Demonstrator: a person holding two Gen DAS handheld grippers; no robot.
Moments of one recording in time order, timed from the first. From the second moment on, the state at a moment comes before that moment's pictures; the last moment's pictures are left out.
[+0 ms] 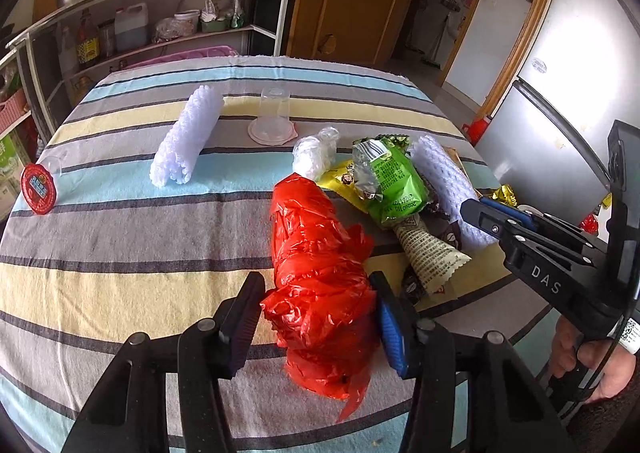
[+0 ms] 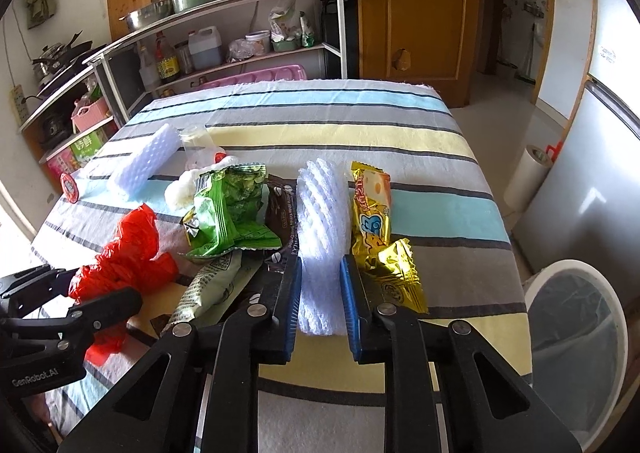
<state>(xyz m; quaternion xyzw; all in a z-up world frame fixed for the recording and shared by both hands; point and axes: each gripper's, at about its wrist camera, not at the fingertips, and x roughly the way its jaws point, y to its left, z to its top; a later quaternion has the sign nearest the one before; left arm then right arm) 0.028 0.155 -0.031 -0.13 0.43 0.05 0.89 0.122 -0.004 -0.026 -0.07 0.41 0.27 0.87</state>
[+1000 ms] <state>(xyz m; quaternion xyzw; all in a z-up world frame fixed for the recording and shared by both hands) 0.057 0.075 0.038 -0.08 0.36 -0.06 0.93 0.082 -0.110 0.051 0.05 0.32 0.20 0.92</state>
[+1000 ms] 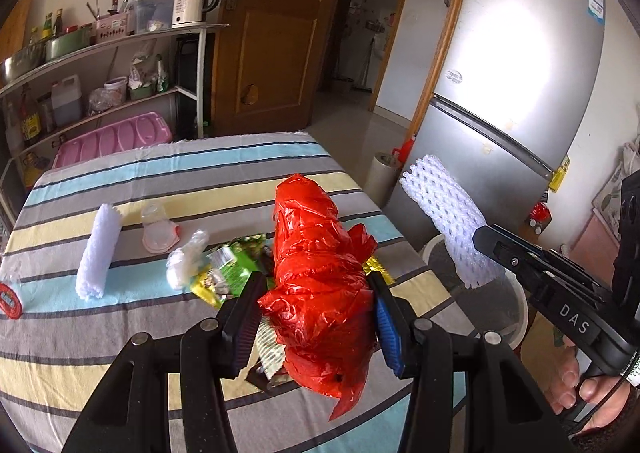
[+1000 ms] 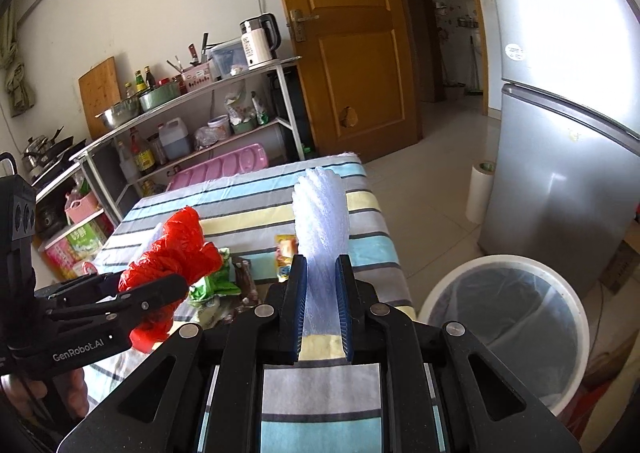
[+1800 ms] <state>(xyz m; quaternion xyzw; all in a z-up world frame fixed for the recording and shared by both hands) 0.135 -0.113 -0.008 -0.01 0.43 -0.22 0.88 0.083 -0.278 -0.001 0.11 0.37 0.01 0.92</state>
